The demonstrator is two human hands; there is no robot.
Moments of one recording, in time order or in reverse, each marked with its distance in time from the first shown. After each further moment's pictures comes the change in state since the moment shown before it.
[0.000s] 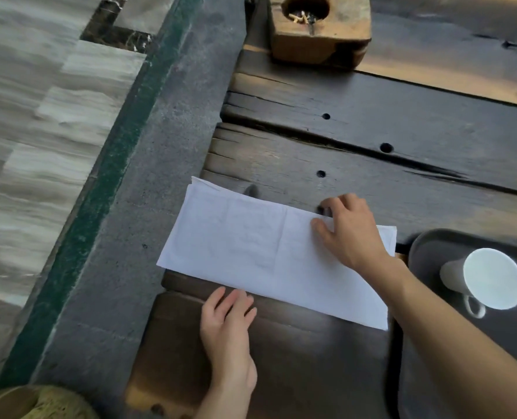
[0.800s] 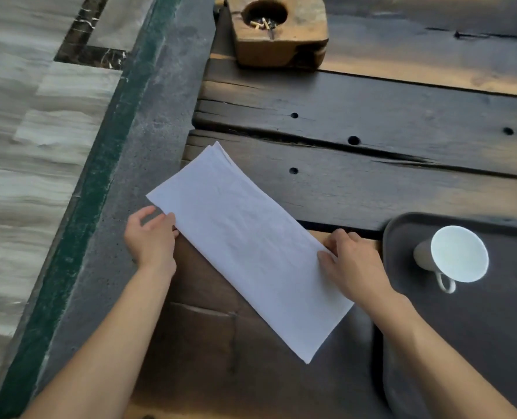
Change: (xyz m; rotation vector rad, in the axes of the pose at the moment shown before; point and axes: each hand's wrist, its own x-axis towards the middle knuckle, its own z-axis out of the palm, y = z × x) left_hand 0.116 0.109 0.048 0.211 0.047 0.390; right_hand -0.069 0.024 -0.005 0.025 -0.104 0.232
